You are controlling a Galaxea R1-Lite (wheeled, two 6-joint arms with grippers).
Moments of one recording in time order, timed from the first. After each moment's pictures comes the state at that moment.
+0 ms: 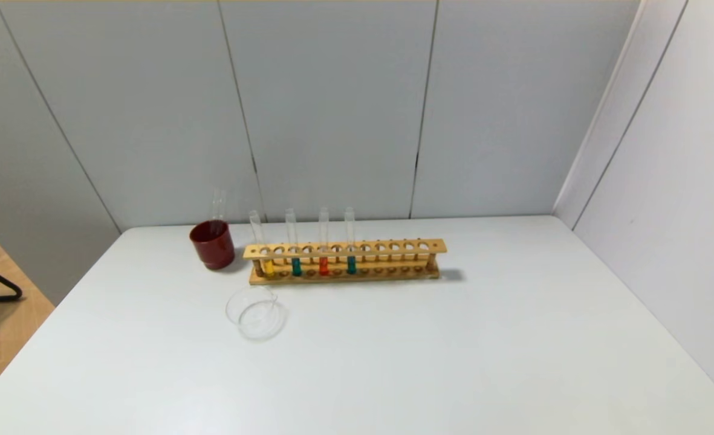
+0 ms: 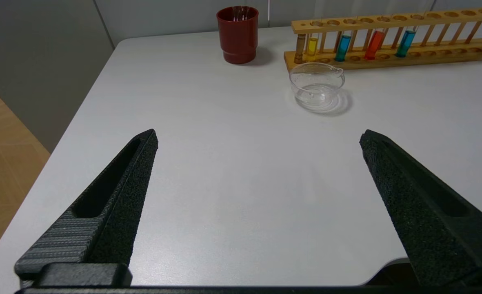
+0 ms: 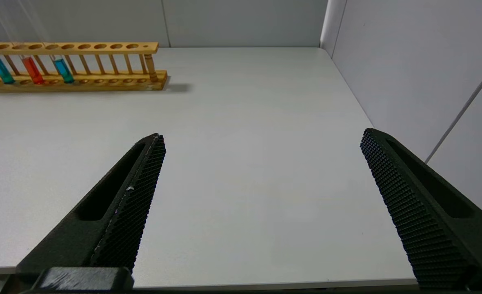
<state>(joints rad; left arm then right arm) 0.00 0.00 0.00 0.01 -0.01 0.02 0.00 0.00 0.00 -0.01 0.00 0.00</state>
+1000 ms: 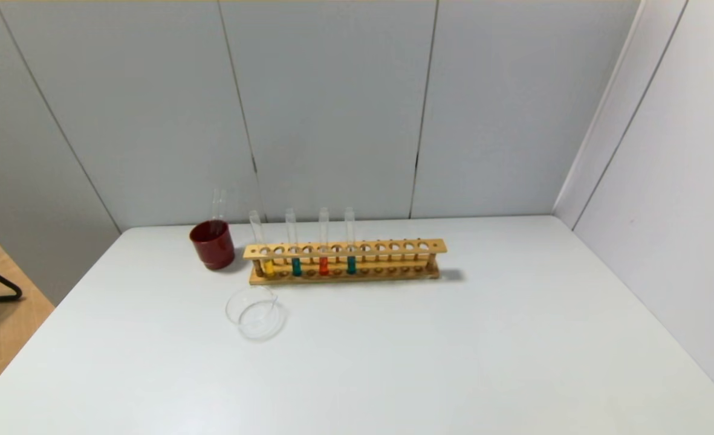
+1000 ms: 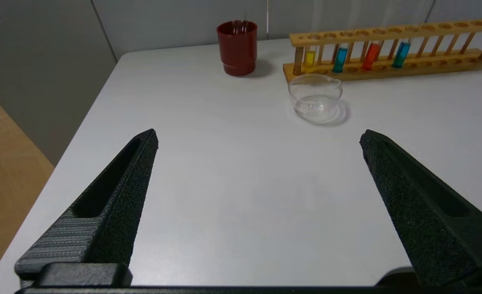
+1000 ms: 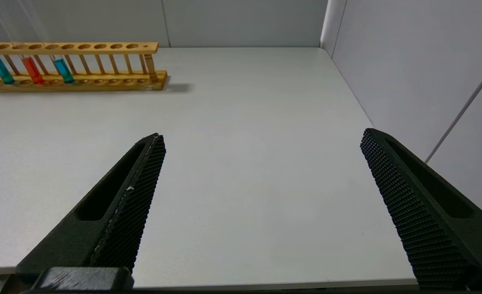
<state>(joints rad) 0.00 0.00 -0.02 -0.01 -0.02 0.03 0.00 0.00 0.00 -0.01 0.00 0.00</state>
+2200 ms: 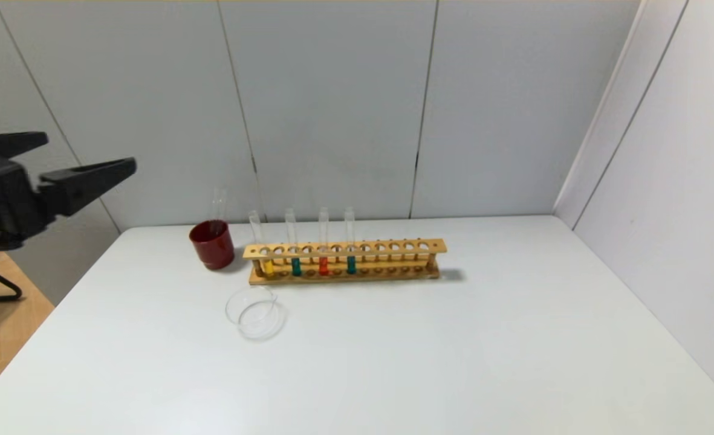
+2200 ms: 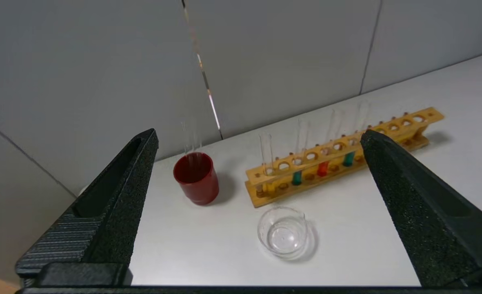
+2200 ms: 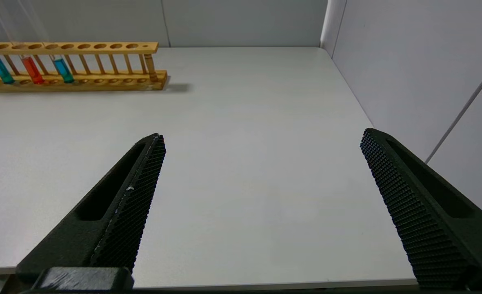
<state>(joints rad) -0.16 1.09 -0.86 -0.21 -0.09 0.14 0.00 0.00 0.00 -0.01 0.00 0.00</state>
